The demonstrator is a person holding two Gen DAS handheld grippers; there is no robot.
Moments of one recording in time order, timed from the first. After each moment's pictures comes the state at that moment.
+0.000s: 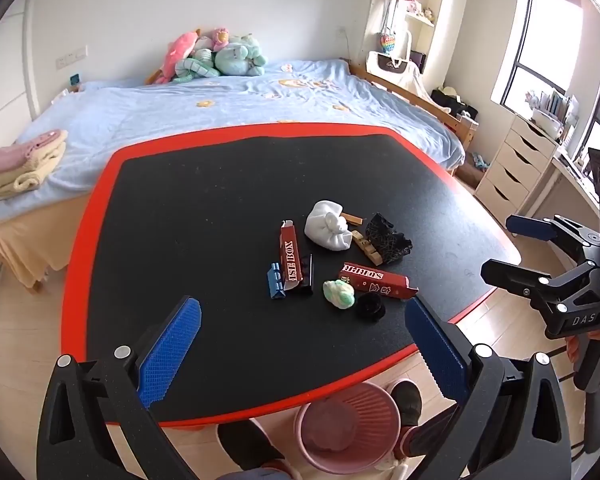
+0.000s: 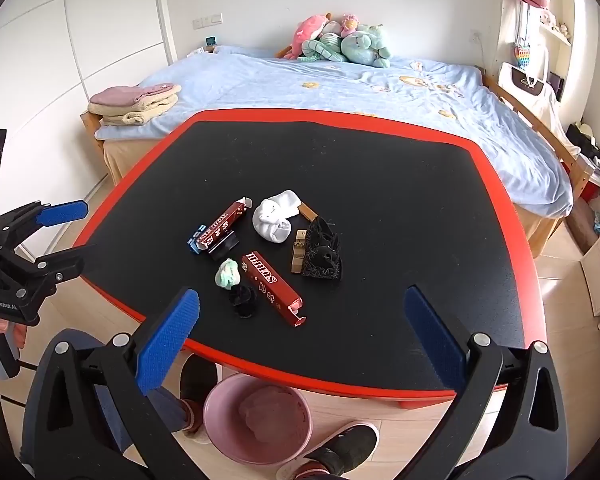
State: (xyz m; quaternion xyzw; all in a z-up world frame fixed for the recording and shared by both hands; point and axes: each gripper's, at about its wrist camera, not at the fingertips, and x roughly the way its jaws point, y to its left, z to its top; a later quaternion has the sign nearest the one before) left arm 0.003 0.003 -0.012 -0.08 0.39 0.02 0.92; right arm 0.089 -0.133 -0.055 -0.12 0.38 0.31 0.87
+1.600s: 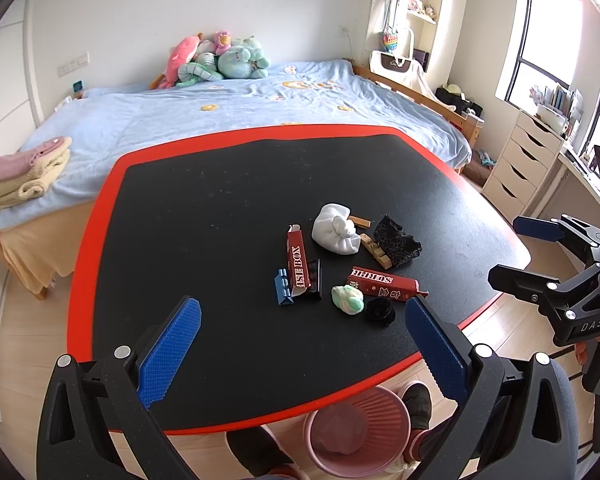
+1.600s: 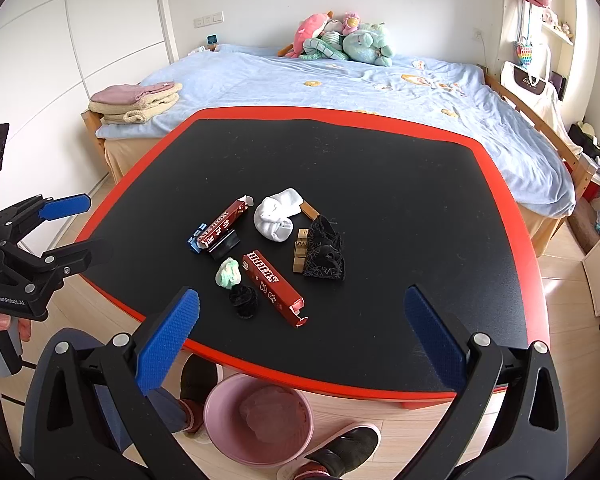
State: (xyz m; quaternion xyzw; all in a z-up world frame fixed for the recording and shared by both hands) left arm 0.007 -0.001 -0.013 -0.06 0.39 0.03 0.92; right arm 0.093 -0.134 -0.056 -0.12 0.38 0.31 0.86
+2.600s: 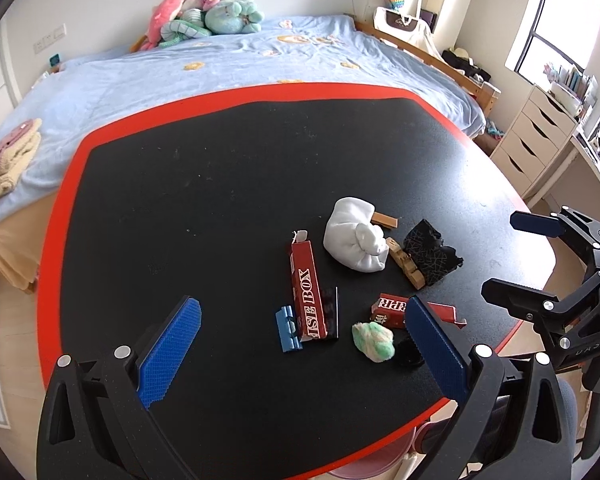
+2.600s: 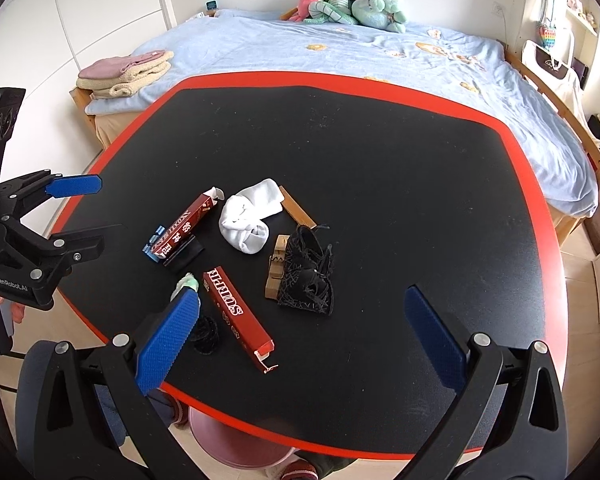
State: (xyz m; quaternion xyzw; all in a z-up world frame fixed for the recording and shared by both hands) left arm 0.101 0.021 -0.048 -0.07 0.48 0.01 0.87; right arm 0.171 -0.101 -0.095 -0.15 0.44 0.32 0.83
